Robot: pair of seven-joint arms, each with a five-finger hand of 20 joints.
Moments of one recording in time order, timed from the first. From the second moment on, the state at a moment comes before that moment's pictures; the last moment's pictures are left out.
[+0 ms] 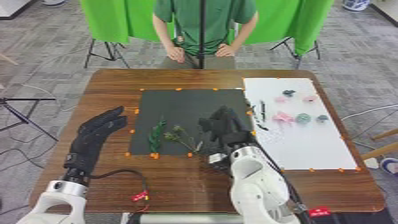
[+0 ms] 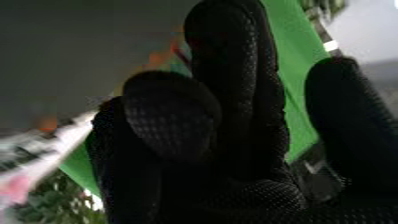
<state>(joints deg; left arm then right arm) 124.2 -75.3 -101.6 -122.9 71.3 -6.3 4.3 -104.7 -93.4 73.2 -112.1 -145.8 -9.2 12.7</state>
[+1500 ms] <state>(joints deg) 123.6 -74.4 -99.5 -122.1 70.1 -7.7 5.7 -112.2 -87.0 91.3 -117.4 -99.3 -5.4 -9.4</state>
